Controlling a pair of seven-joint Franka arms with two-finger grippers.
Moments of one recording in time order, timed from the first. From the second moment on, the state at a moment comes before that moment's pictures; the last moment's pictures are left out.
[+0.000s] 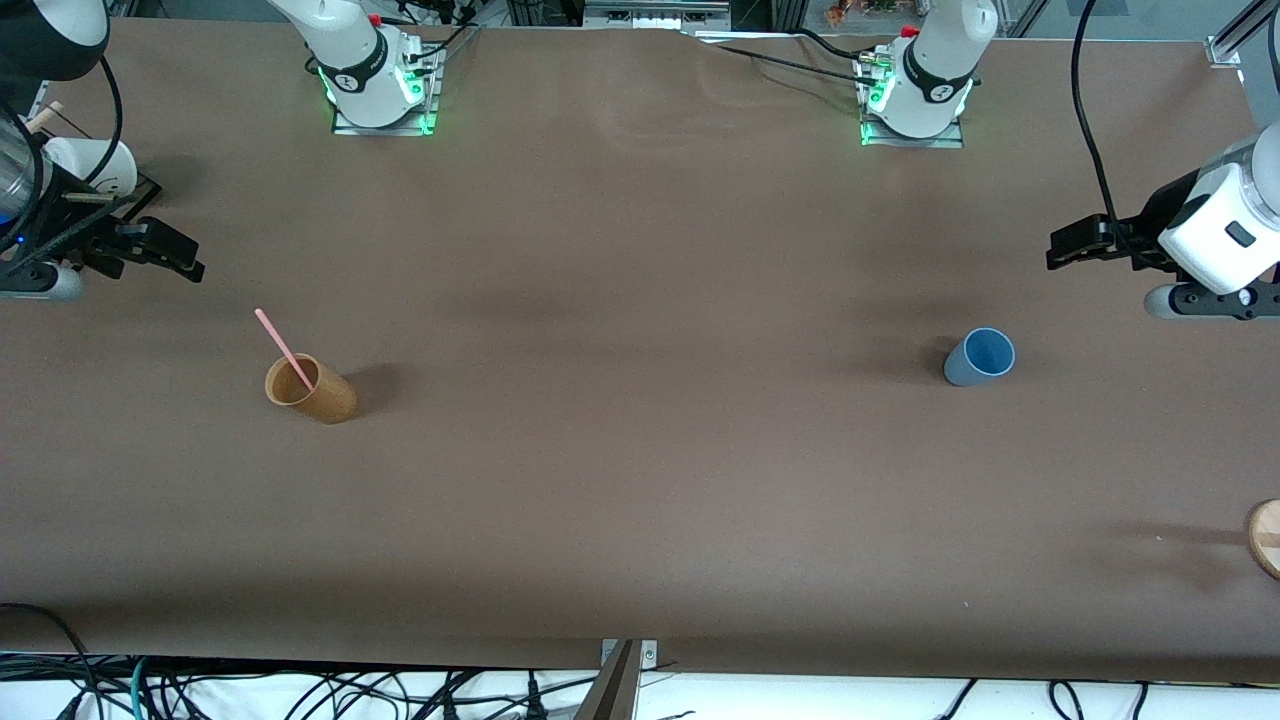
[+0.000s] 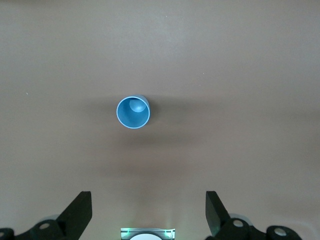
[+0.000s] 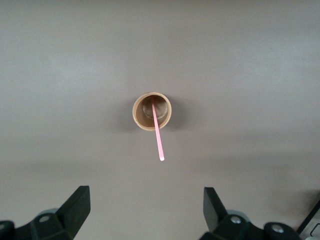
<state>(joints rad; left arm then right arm) 0.01 0.16 -0.05 -1.43 -0.03 1.39 -0.07 0.03 0.00 -0.04 -1.73 0.01 1.74 0.03</state>
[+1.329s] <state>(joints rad) -0.01 0.16 -0.06 -1.40 -0.03 1.39 -0.07 0.03 0.00 -0.04 -1.73 0.01 1.74 0.03</state>
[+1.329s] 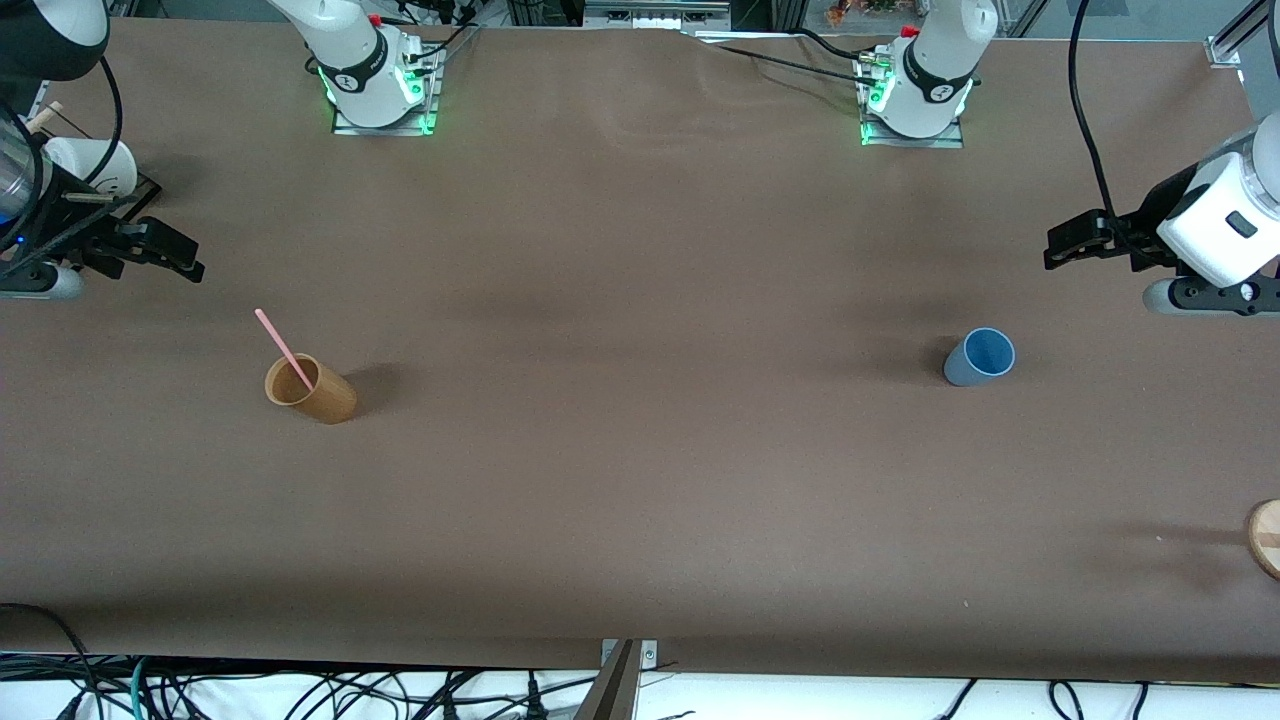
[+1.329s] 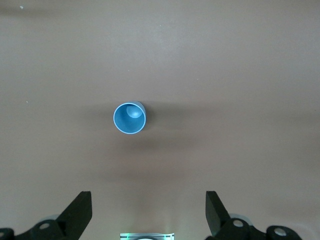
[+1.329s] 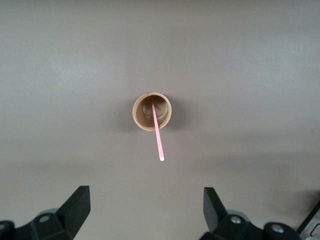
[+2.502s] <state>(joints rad) 0.06 0.21 -0.05 -1.41 -0.01 1.42 0.04 0.03 0.00 -0.04 -1.73 0.01 1.74 0.03</state>
